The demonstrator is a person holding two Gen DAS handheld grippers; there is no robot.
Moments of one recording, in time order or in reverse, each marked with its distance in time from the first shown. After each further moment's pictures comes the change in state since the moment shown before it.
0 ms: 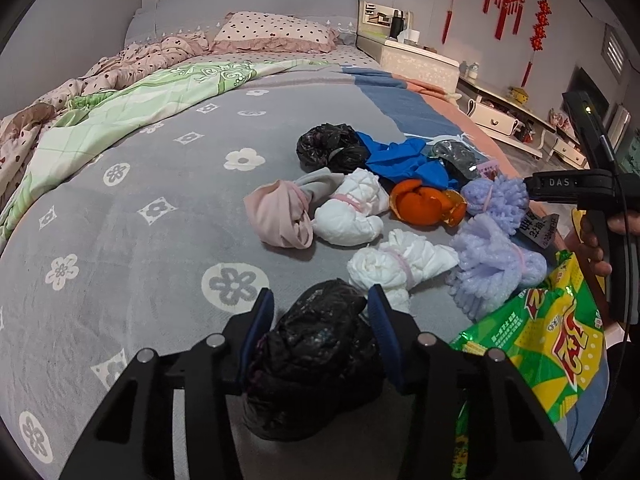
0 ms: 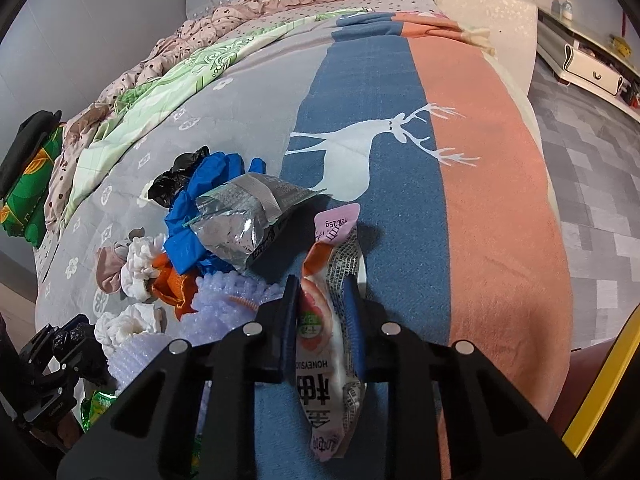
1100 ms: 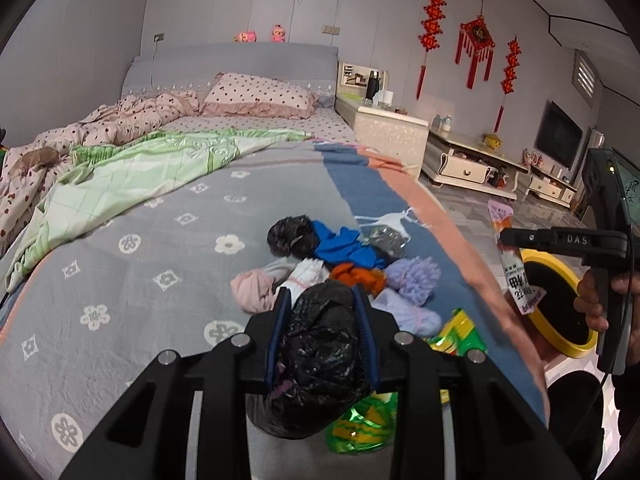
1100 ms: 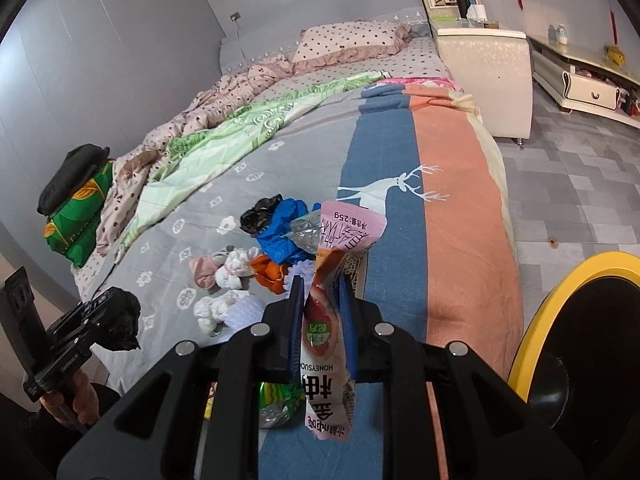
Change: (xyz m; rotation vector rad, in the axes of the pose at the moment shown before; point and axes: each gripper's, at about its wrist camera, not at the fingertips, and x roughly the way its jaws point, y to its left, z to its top) left arm -0.107 -0.033 0.020 0.020 -0.229 -0.067; right arm -0.150 0.009 -0.050 0.008 -0.214 0.124
